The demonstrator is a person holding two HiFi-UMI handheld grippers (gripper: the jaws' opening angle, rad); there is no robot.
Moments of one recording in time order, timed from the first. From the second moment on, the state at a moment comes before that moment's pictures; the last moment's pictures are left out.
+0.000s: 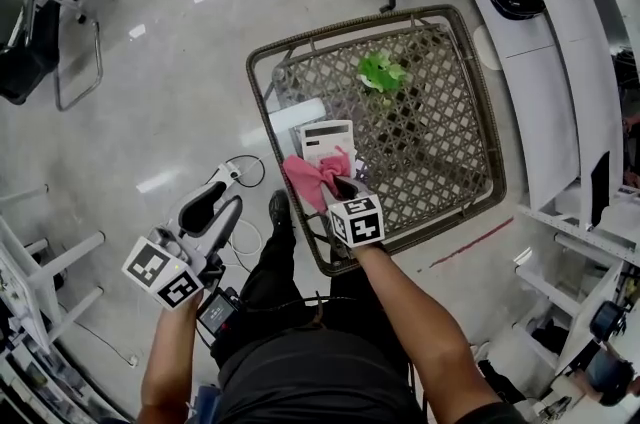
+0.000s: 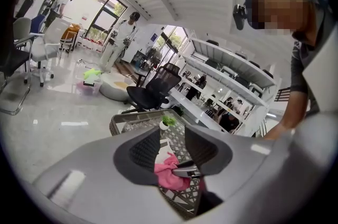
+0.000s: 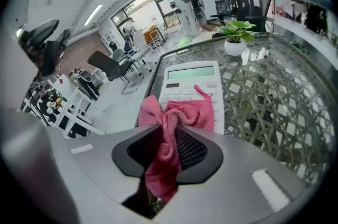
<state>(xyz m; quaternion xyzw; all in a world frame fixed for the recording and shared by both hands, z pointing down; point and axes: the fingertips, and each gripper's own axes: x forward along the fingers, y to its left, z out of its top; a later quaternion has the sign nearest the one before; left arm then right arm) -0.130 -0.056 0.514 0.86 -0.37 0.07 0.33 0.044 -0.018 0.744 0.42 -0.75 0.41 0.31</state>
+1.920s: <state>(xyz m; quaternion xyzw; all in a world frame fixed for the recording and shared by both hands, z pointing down) -0.149 -0.048 0.526 0.85 -0.39 0.06 0.34 0.018 -0.127 0.714 0.43 -0.78 0.34 0.29</state>
